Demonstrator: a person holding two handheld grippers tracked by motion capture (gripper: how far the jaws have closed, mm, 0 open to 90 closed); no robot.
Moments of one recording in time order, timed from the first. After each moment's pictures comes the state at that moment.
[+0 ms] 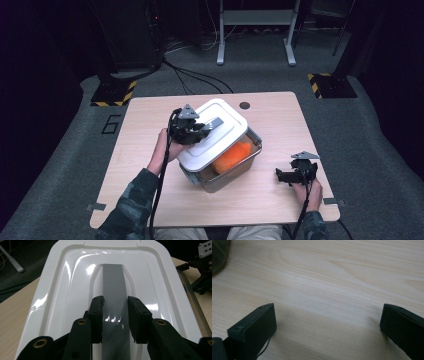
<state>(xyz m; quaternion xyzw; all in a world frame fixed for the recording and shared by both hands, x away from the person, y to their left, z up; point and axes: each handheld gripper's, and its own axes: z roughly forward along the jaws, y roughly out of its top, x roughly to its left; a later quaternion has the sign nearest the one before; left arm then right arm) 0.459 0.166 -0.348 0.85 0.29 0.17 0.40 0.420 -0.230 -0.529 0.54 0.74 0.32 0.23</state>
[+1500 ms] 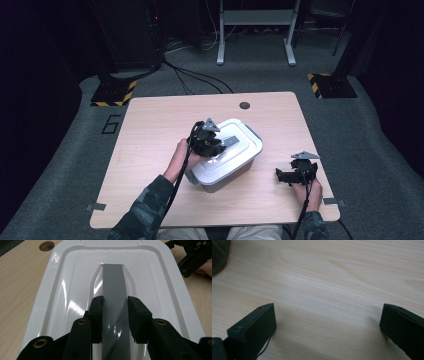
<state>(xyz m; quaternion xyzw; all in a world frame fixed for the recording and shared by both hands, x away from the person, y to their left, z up) 0.453 0.120 -0.385 0.88 0.27 0.11 0.36 0.420 -0.230 -0.529 0.54 0.74 0.32 0.23</state>
